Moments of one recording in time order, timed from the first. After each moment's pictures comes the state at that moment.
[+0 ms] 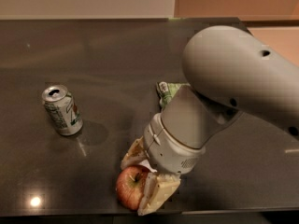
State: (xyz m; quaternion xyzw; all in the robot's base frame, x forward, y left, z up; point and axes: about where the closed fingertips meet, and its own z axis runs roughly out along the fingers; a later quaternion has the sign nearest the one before) arm 0.299 0.016 0.849 -0.81 0.52 0.22 0.16
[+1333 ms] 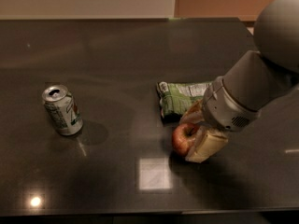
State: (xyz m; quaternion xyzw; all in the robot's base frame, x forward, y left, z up) arm 0.392 -0.093 0.862 -0.71 0.67 0.14 0.17
